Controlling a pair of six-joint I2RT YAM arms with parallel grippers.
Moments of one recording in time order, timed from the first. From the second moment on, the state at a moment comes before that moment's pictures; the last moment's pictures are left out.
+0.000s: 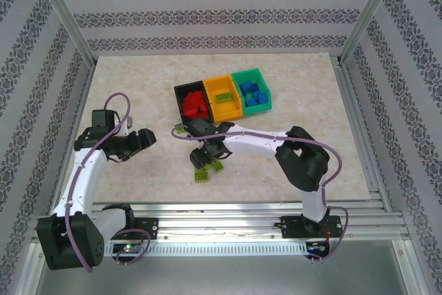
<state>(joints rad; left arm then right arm) 0.15 1.06 0.80 -0.84 0.48 -0.37 0.95 1.95 1.36 -0.63 -0.07 0.33</state>
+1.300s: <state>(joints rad) 0.15 1.07 0.79 -0.83 0.48 -0.37 0.50 1.95 1.69 -0.58 -0.18 0.31</state>
